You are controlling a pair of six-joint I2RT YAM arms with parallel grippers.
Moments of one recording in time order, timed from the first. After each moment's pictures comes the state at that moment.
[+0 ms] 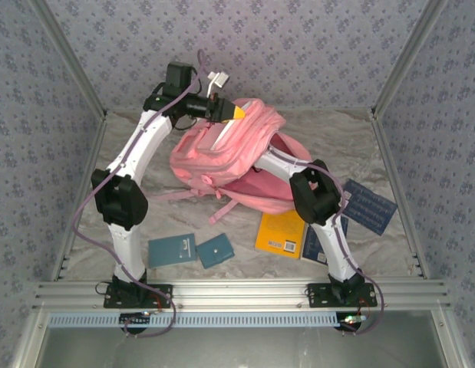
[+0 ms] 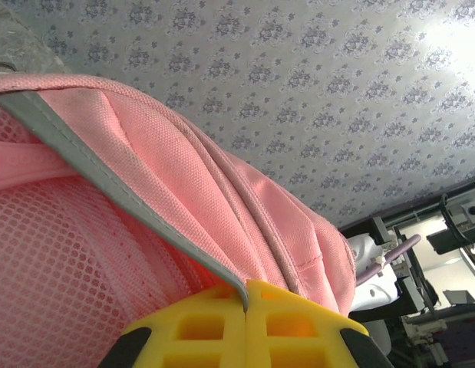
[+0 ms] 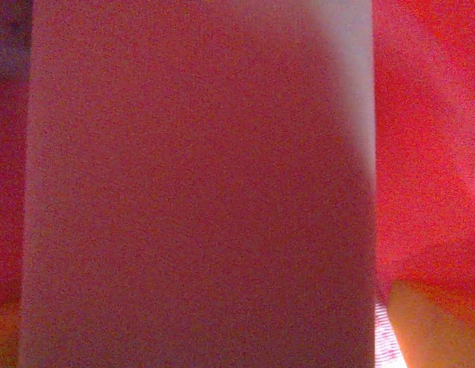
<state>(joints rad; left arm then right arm) -0.37 2.00 2.08 -0.60 1.32 -0.44 0.66 2.27 1.86 -0.53 0.69 -0.52</state>
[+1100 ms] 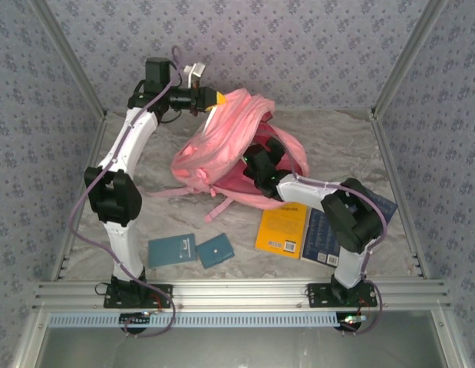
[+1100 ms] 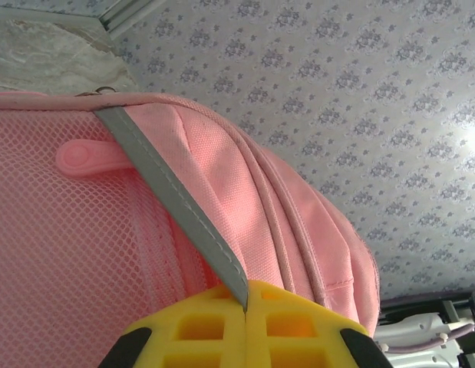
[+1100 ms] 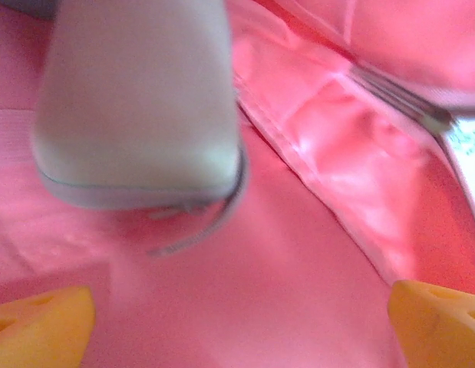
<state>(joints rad) -0.23 2.02 2.07 -0.48 1.20 -0.65 0.67 1.80 1.11 0.10 0.66 -0.58</state>
